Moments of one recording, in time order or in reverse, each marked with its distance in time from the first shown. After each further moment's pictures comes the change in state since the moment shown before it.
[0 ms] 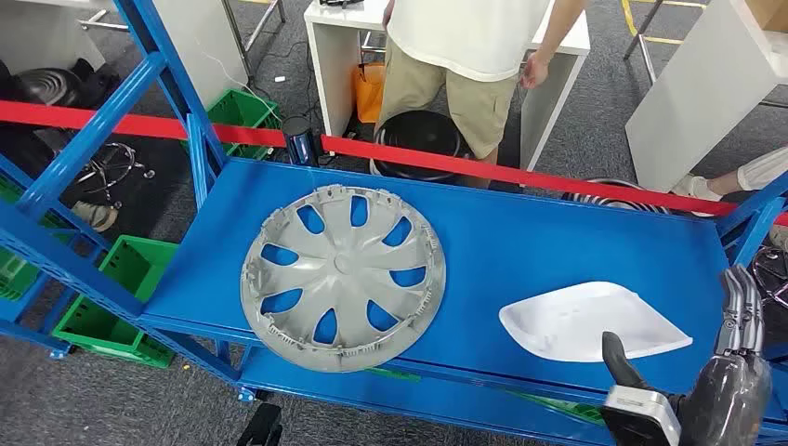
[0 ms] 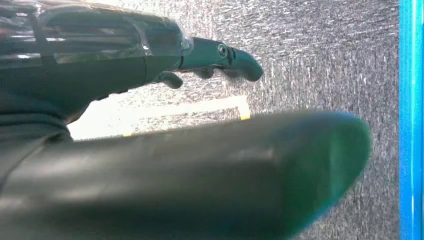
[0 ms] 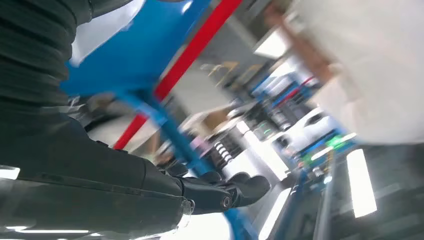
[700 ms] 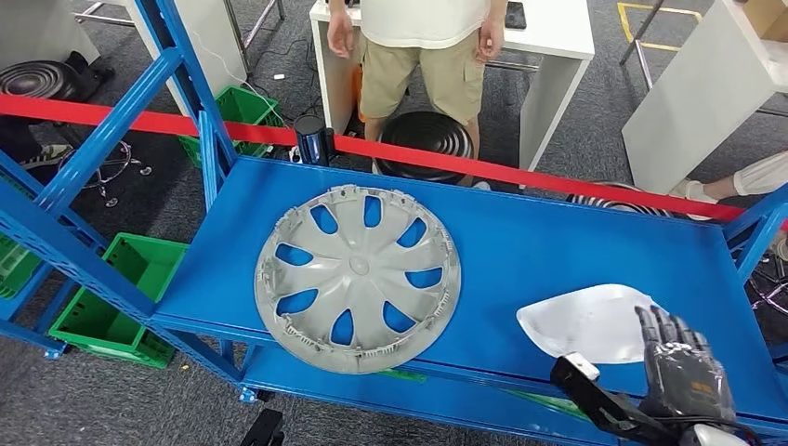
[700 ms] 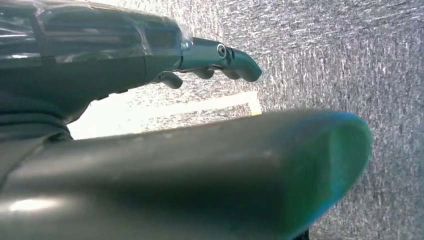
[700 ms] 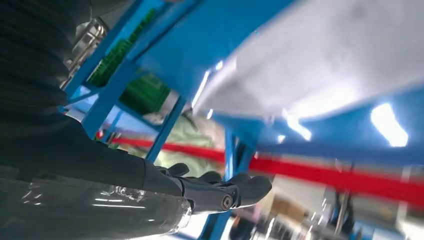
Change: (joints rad) left arm 0.004 -0.006 -0.030 0.003 0.000 -0.037 0.039; right arm -0.114 -0.257 0.069 0.022 -0.037 0.893 0.451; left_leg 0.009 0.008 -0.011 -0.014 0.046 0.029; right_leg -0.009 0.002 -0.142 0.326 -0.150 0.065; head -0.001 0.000
